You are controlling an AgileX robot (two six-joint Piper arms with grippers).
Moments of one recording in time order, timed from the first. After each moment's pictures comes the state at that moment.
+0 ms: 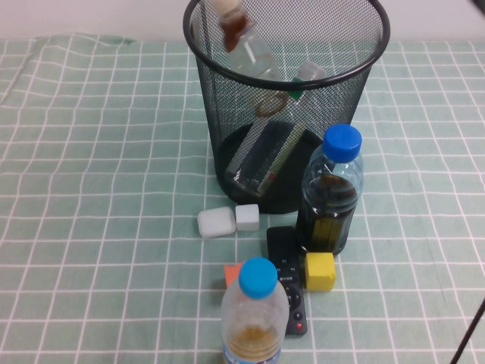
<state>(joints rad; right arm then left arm) 0.48 2.06 -2.36 0.11 0.92 -0.02 -0.03 -0.01 0.03 0.07 0.35 -0.06</state>
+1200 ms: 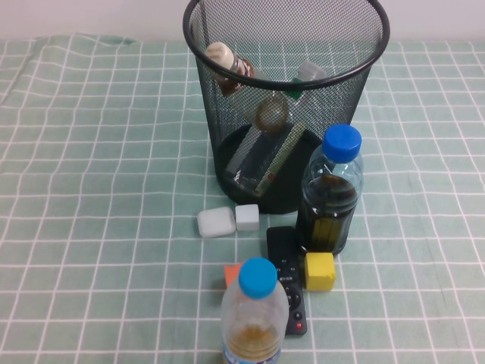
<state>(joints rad) 0.44 1.47 -2.03 -0.33 1.21 0.07 -0.03 -0.01 0.03 0.07 0.35 -0.06</state>
